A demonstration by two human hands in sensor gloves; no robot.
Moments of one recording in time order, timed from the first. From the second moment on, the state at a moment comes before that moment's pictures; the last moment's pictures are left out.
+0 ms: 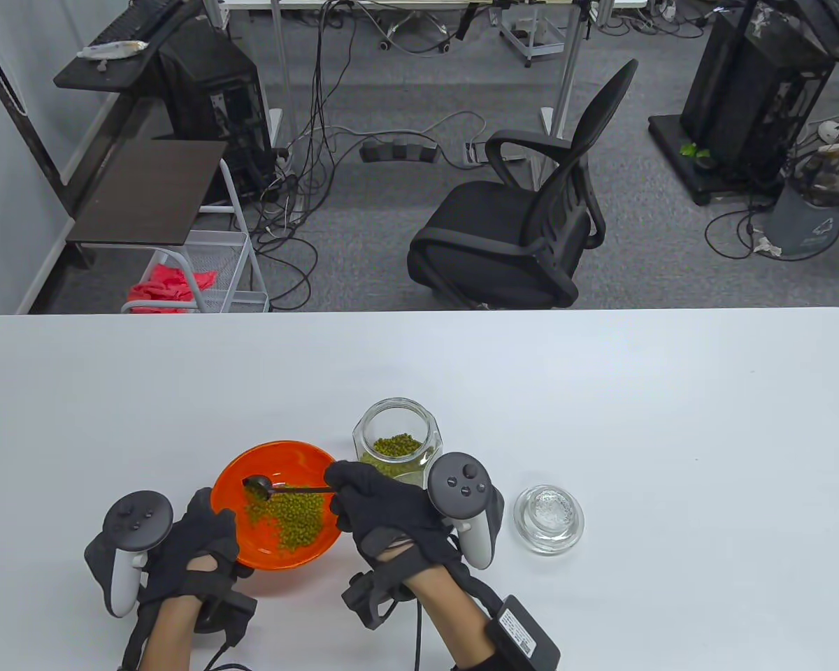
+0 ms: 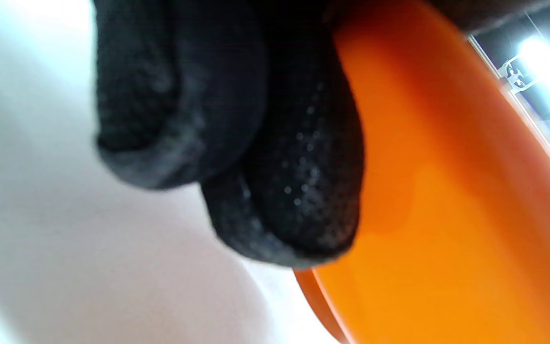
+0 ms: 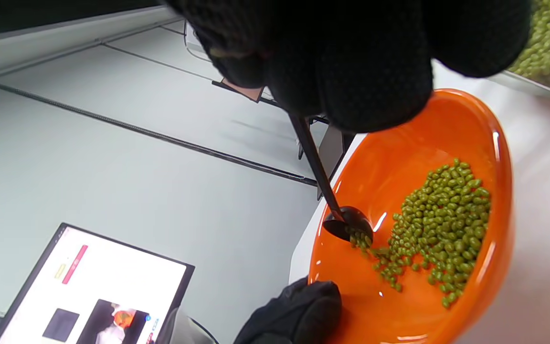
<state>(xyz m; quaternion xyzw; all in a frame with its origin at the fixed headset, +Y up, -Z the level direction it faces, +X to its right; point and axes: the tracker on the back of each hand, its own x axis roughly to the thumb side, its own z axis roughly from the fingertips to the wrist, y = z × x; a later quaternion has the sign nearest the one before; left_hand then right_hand) -0.332 -0.724 -0.301 -0.05 0.12 0.44 0.89 -0.020 -0.667 -0.311 0.12 0.05 0.77 0.62</state>
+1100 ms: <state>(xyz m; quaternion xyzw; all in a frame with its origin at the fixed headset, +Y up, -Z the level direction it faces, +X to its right) -0.333 -0.724 -0.301 -0.05 0.12 0.44 0.89 0.060 -0.612 -0.302 0.06 -0.13 0.74 0.65</state>
